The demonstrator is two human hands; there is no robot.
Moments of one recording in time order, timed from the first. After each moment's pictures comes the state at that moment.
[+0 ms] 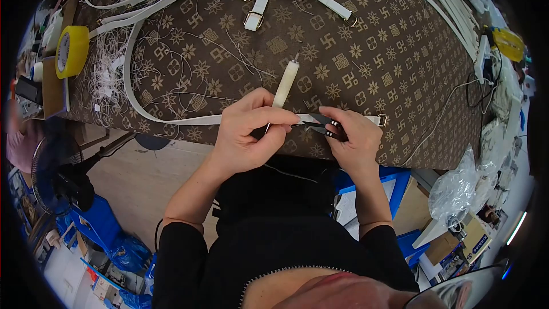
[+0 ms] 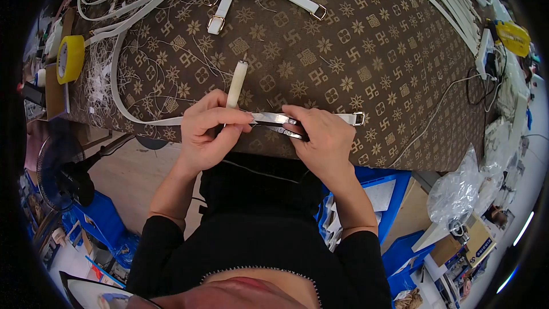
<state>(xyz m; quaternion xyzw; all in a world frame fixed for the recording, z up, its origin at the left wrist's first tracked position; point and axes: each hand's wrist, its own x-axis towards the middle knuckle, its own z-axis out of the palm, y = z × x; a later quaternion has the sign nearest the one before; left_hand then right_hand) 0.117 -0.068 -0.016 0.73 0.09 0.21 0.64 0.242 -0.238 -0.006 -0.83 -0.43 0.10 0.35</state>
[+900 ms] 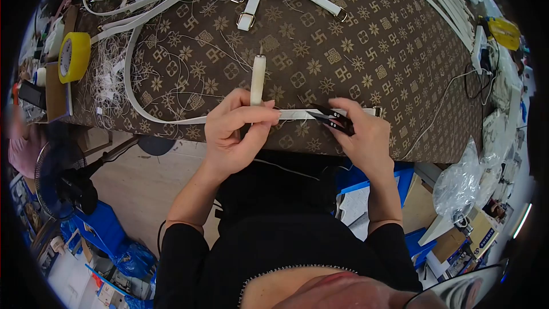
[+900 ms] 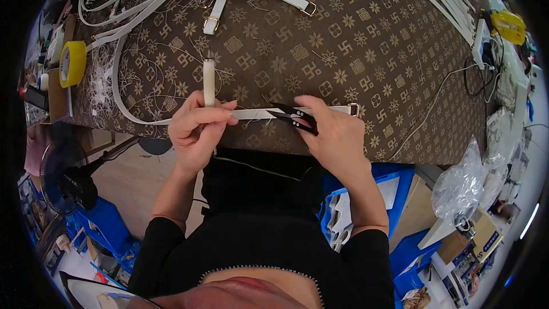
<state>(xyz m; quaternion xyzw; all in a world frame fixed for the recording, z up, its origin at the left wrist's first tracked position) 0.107 -0.071 -0.019 0.71 0.11 0.28 0.64 0.253 -0.254 0.011 -0.85 -0.44 0.13 0.25</state>
